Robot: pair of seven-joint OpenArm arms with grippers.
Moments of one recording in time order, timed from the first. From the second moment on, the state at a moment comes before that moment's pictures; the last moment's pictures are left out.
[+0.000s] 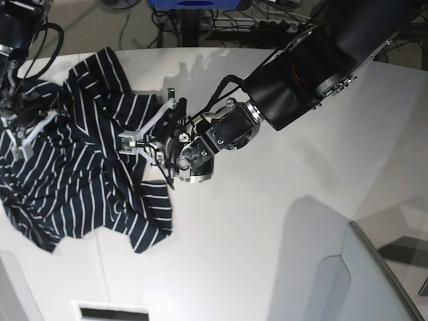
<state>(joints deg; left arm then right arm) -26.3 -0.9 57.2 59.0 -7.5 -41.9 45.1 -2.2 13.7 27.3 60.6 3.0 34.6 -33.6</state>
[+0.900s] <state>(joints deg) -26.2 -13.5 52.4 82.0 11.9 -42.1 55.0 -1.0 11.1 27.3 61.3 2.5 34.4 -33.8</state>
